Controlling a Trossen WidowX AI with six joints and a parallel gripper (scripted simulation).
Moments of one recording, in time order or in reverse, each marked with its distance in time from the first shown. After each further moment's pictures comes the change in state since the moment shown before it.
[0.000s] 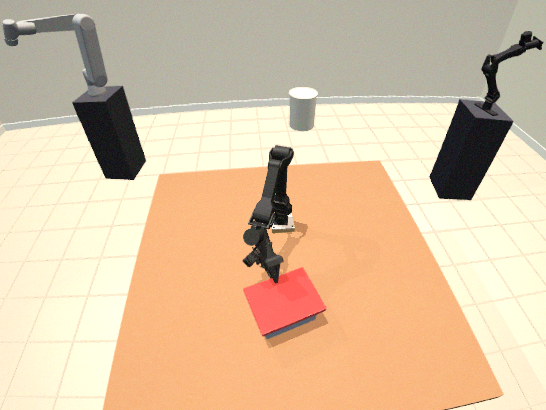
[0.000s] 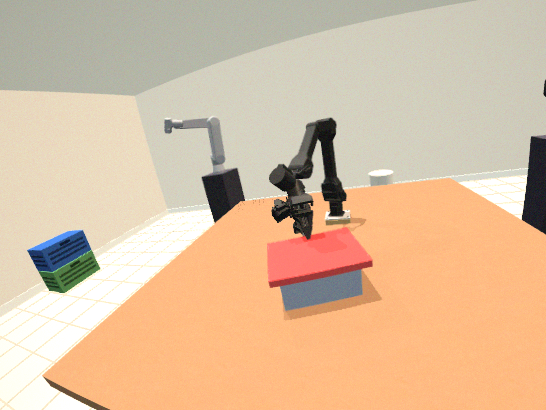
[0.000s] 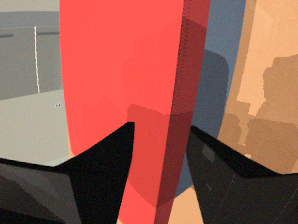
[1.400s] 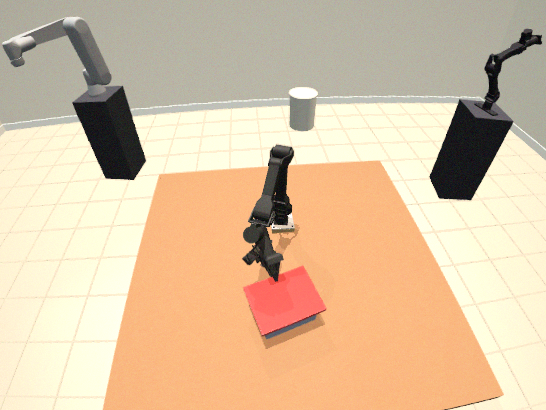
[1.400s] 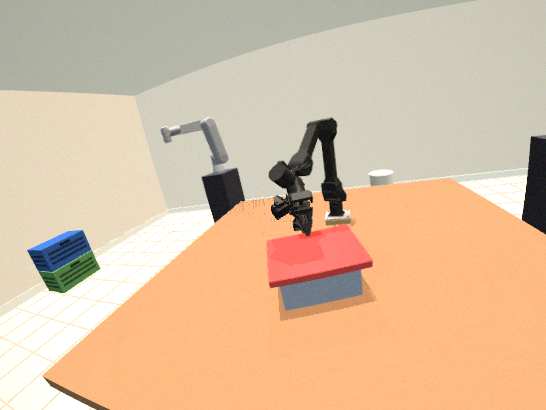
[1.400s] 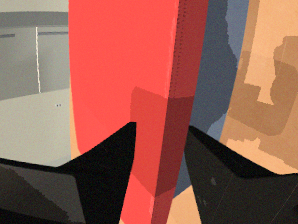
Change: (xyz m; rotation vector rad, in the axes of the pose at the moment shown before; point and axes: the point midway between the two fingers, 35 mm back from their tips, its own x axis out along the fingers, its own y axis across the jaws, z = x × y) arm -0.007 0.006 0.000 0.000 -0.002 0.001
